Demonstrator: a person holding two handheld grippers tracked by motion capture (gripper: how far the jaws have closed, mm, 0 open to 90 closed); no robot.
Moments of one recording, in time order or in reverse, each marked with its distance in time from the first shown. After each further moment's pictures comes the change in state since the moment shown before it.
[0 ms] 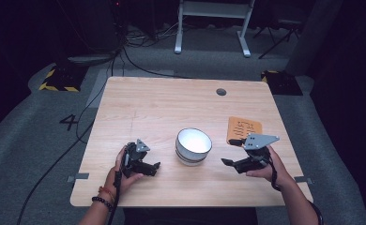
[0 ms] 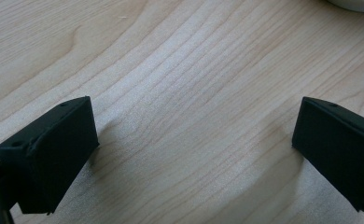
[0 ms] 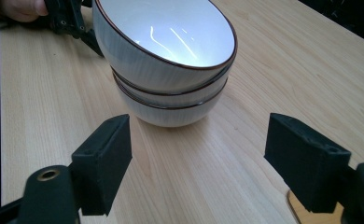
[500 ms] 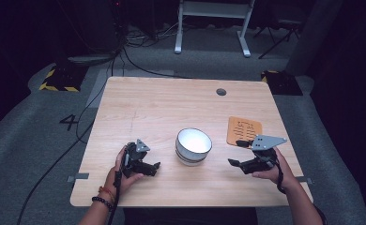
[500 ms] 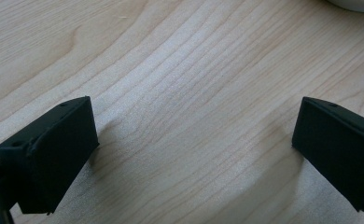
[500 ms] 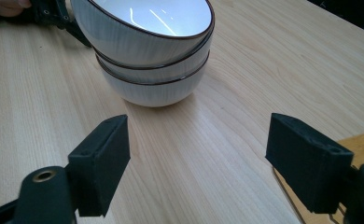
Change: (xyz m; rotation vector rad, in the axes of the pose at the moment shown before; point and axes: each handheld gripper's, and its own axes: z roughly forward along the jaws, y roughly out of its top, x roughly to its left) left arm 0.000 0.000 0.000 0.001 0.000 0.002; right arm -0.009 -0.020 -0.012 0.007 -0.037 0.046
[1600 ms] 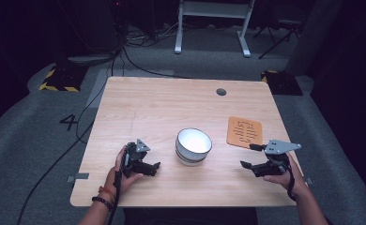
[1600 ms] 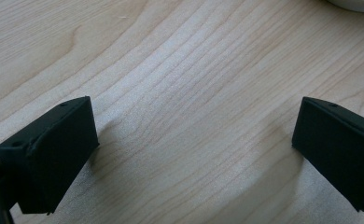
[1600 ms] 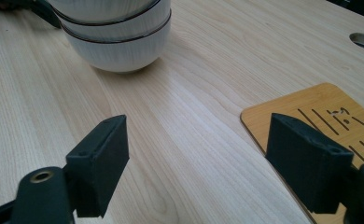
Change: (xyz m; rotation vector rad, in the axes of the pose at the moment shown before) left arm 0.000 0.000 0.000 0.000 0.000 0.000; right arm -0.012 -0.037 -0.023 0.005 -0.076 0.072
